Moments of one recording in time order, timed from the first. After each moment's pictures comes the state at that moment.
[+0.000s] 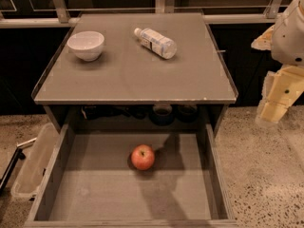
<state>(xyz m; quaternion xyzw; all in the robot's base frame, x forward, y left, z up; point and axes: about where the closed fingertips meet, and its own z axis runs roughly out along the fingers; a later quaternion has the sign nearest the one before) 0.438 -0.217 0.976 -0.60 0.78 -0.03 0.16</state>
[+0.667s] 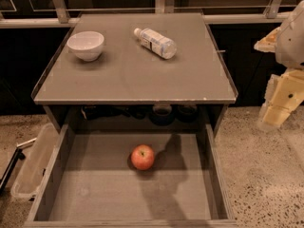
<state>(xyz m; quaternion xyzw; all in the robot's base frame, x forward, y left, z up) 0.432 -0.217 0.976 -0.60 0.78 -0.03 0.17</state>
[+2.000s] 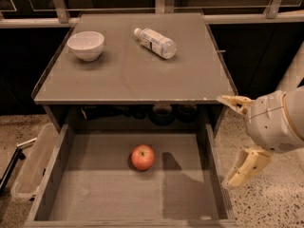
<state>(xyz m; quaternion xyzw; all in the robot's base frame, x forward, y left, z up) 0.387 -0.159 0.871 -0.64 0.70 0.09 0.31</state>
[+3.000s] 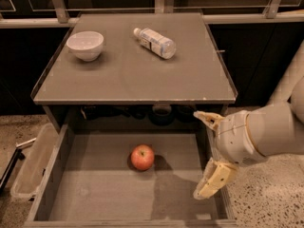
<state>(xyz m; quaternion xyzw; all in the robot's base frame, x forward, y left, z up) 0.386 -0.115 0.824 -0.63 0.70 0.13 0.31</state>
